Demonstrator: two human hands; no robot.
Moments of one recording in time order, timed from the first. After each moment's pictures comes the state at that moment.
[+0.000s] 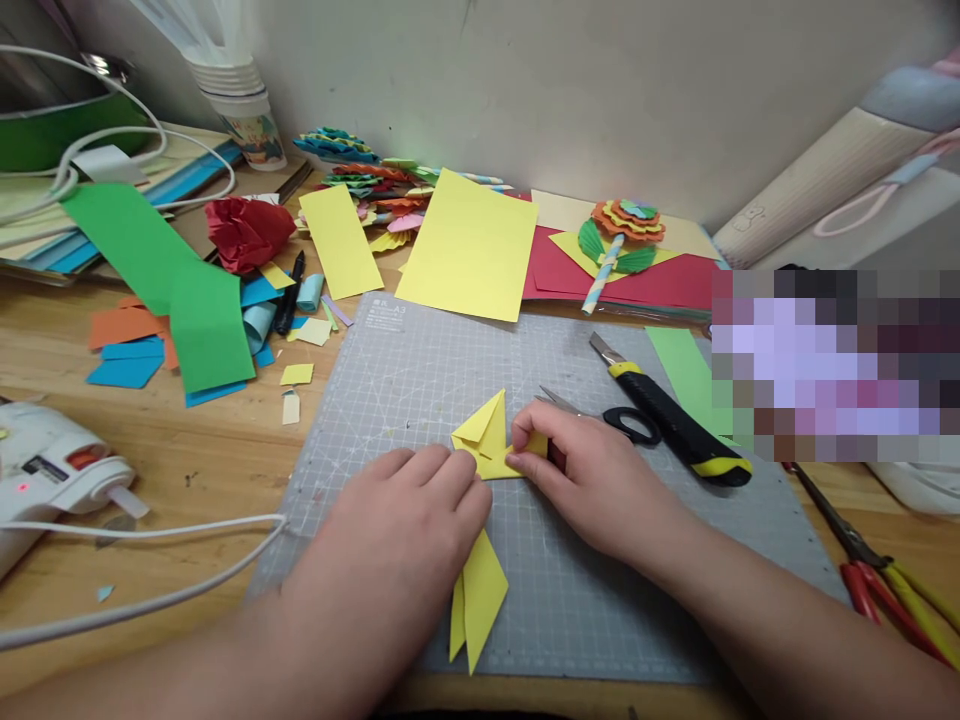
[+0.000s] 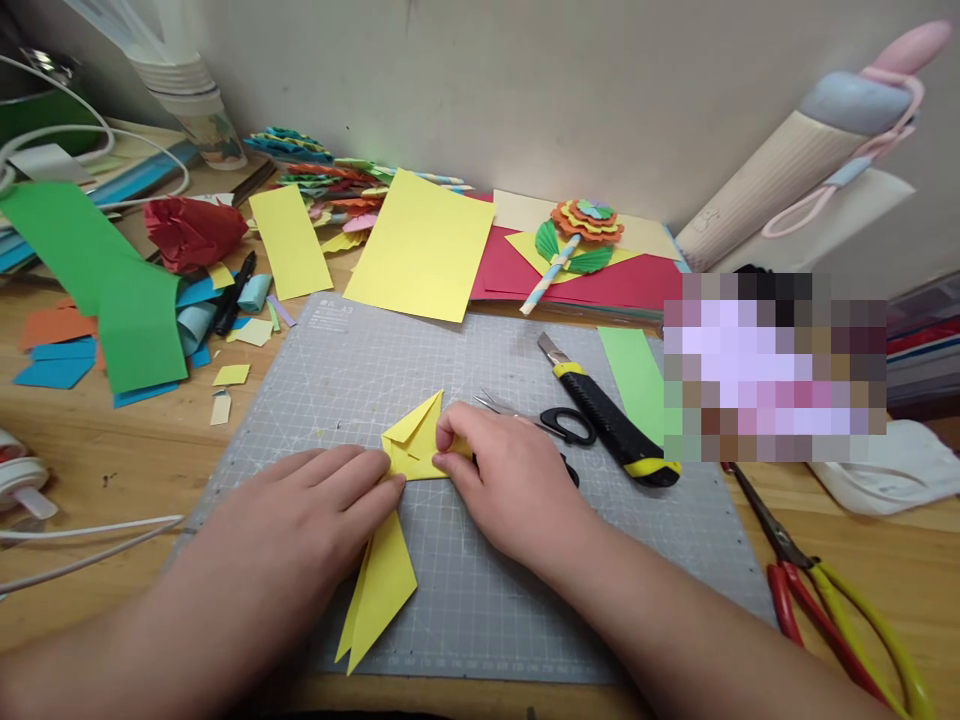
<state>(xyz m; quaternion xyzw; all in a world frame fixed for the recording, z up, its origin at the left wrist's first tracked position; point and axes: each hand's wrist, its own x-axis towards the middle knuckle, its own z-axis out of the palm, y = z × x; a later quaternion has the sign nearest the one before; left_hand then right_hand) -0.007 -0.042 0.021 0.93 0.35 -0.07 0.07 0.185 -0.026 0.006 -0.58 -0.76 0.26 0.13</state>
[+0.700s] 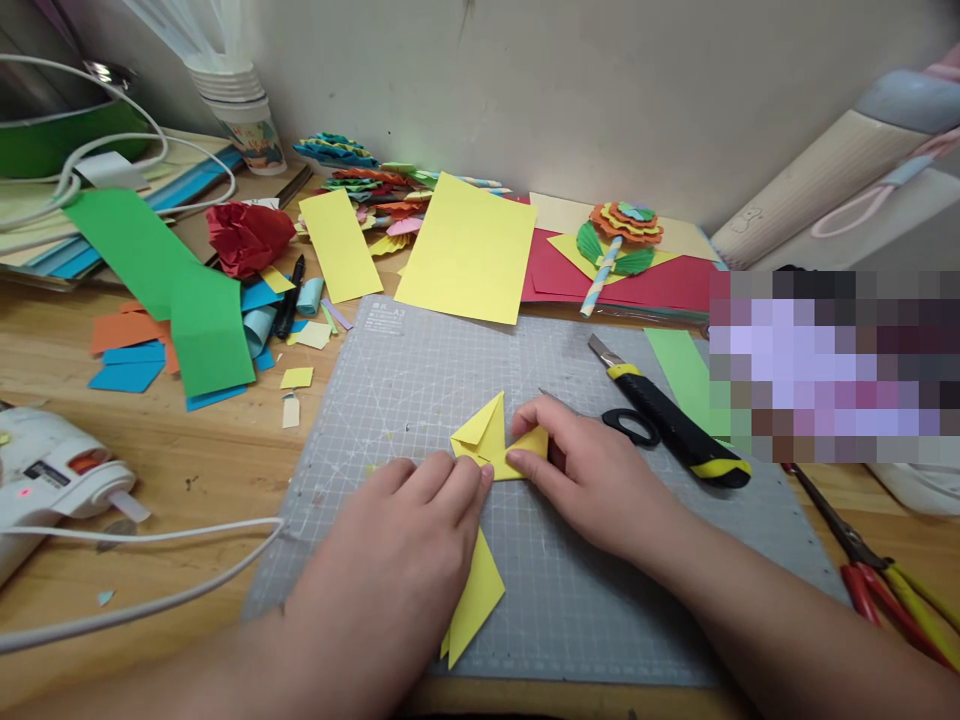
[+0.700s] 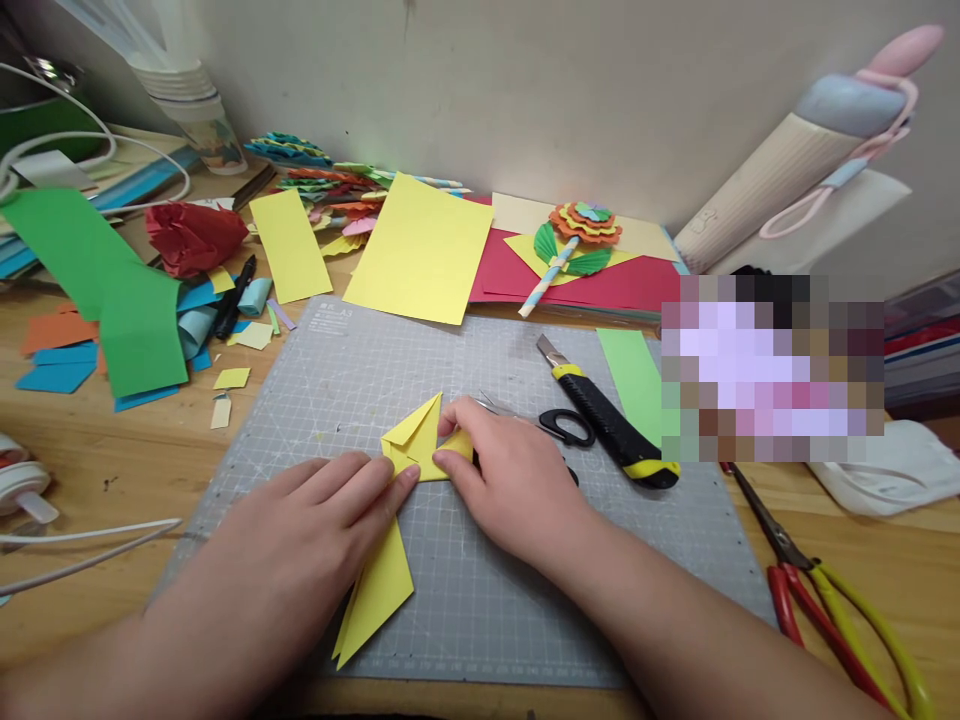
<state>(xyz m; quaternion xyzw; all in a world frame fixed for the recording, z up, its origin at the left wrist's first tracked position) -0.006 -0.050 0.017 0.94 0.33 -0.07 0.01 0.190 -0.027 0.003 -0.59 -0.75 0.27 0.13</state>
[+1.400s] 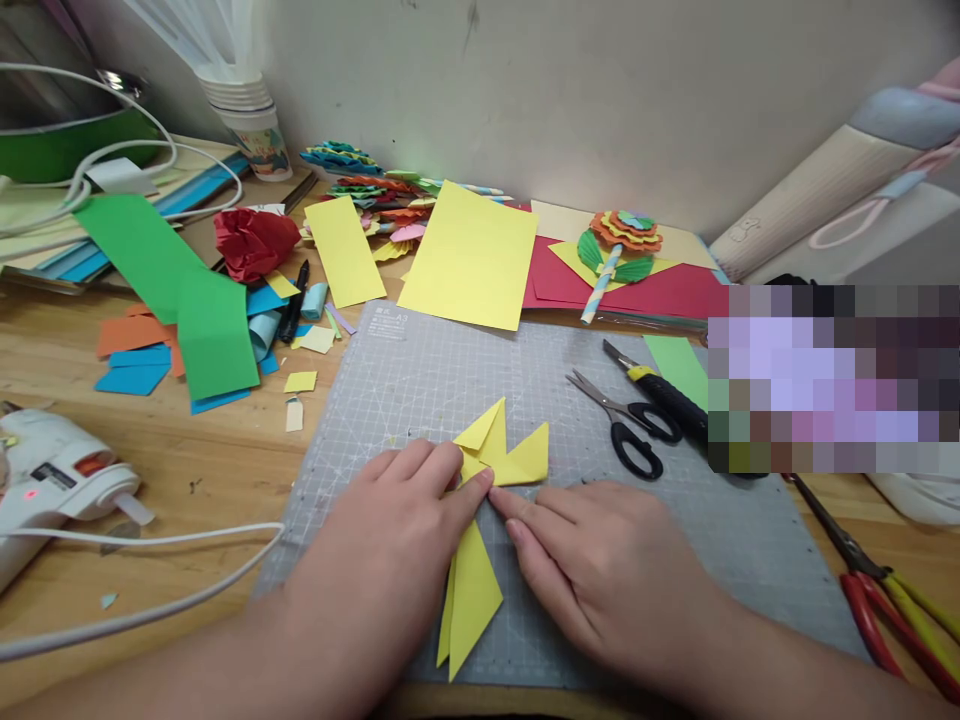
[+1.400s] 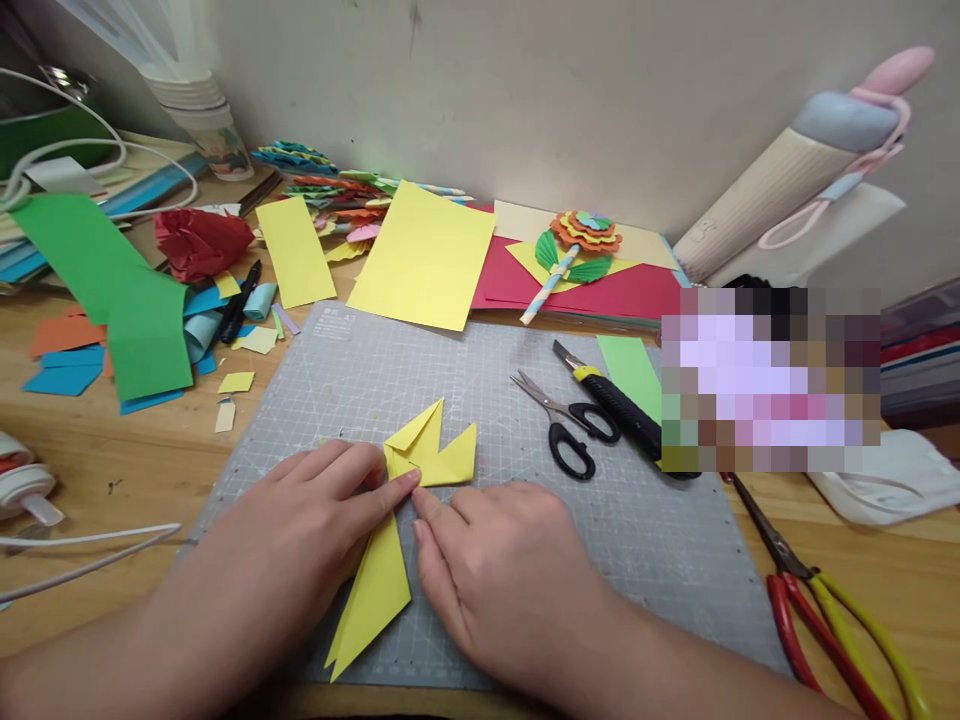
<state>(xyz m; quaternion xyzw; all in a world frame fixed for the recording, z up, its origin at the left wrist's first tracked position) -0.012 -0.043 0.014 0.90 0.42 0.00 0.13 0.182 -0.068 0.009 -0.44 -0.88 0.07 0.14</state>
